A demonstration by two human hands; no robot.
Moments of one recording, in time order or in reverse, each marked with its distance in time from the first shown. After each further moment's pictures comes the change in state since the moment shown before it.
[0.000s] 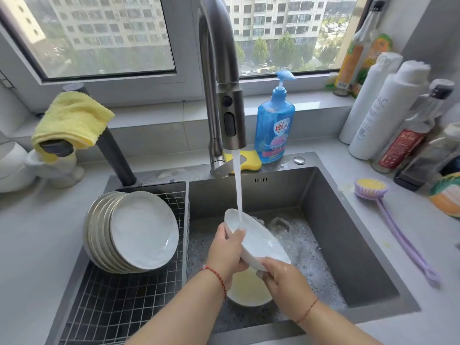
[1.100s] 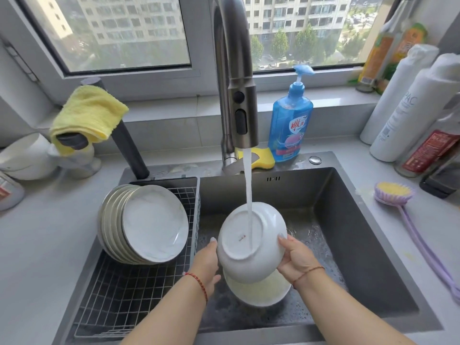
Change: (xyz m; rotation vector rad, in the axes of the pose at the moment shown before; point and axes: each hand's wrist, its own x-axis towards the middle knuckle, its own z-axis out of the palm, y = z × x) left_hand 0.021 -0.028 -0.043 -0.168 0.166 -0.294; right_hand 0.061 0.022 0.000 1.623 0.083 0.742
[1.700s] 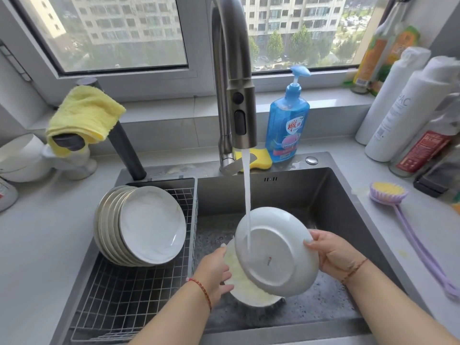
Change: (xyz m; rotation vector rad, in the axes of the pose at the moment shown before) left_hand -0.020 -0.004 0.009 -0.025 -0.102 -0.063; right_hand -0.018 -0.067 -0.052 -0.497 -0.318 -0.051
